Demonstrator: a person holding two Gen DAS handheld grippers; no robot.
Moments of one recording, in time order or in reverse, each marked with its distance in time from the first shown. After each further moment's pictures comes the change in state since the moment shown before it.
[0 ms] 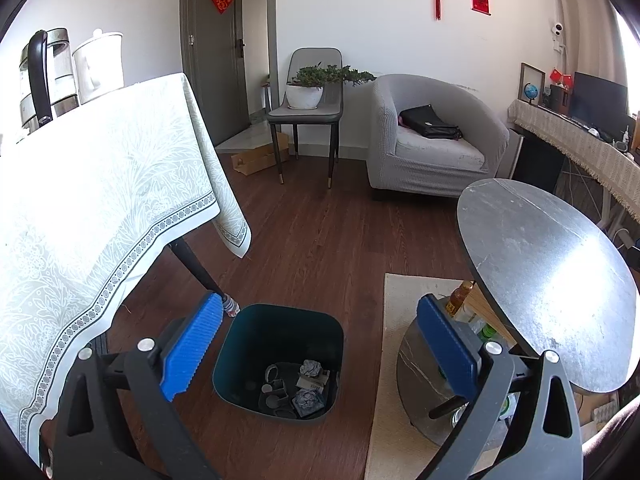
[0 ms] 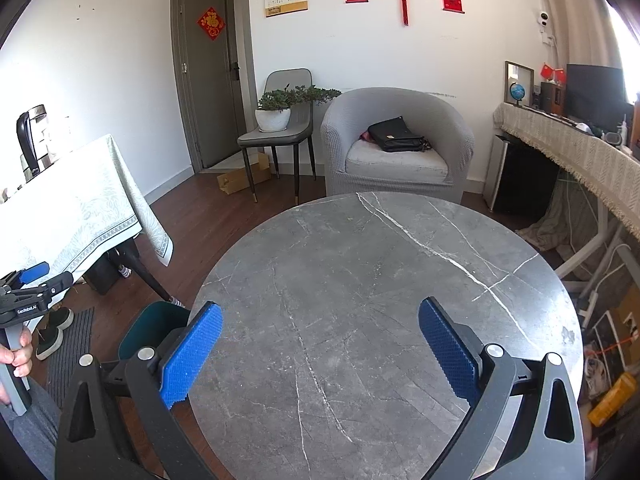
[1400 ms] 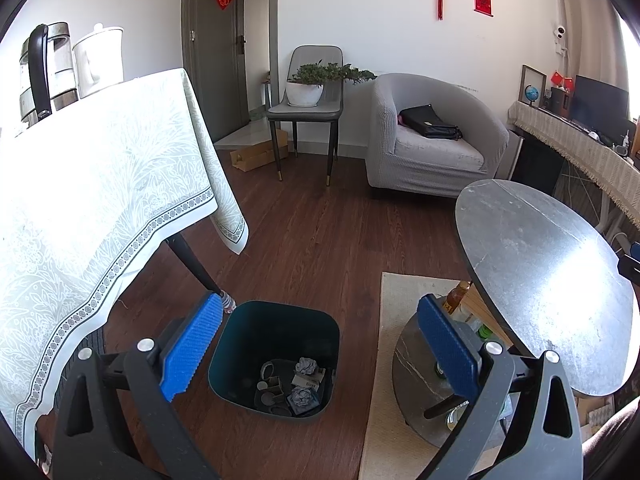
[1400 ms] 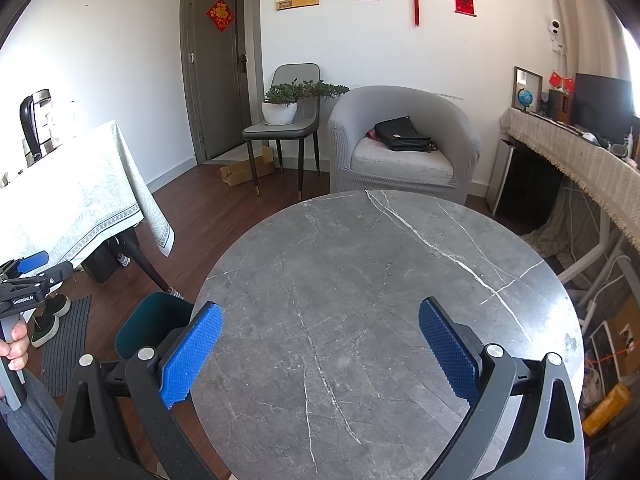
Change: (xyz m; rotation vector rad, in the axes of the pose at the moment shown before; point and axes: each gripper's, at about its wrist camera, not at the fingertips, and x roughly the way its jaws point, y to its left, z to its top) left arm 0.001 0.001 0.000 -0.016 0.007 -0.011; right arm 0.005 0.014 0.001 -0.038 0.017 -0.009
